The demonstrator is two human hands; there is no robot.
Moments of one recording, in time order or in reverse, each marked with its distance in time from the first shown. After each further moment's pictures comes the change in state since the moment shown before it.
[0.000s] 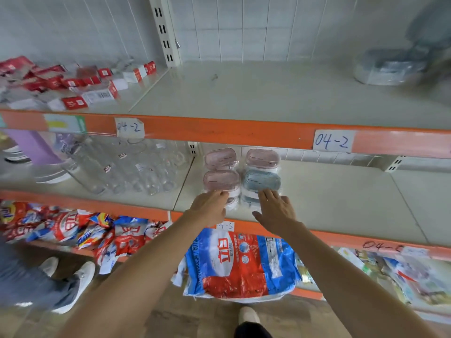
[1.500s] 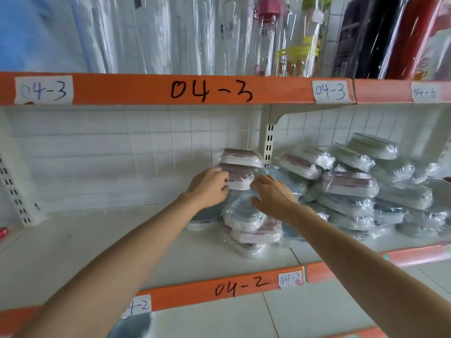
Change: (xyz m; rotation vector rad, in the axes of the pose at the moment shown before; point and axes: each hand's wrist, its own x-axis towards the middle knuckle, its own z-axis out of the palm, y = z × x) left_hand 0.137 0.320 -0.386 -0.136 0.615 0.386; right_hand -0.092 0.328 -0.390 -0.045 0.431 0.124
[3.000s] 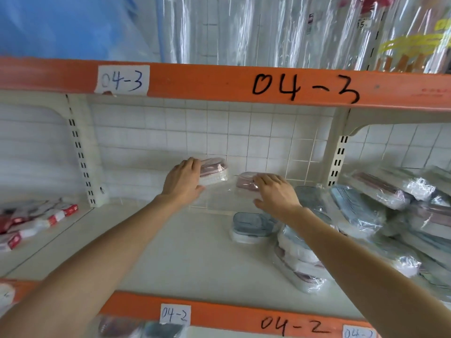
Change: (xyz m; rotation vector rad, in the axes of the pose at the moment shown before) left_hand -0.041 -0.146 -0.028 0.336 0.155 -0.337; right_hand 0.112 -0.064 0.051 -0.111 0.086 -0.215
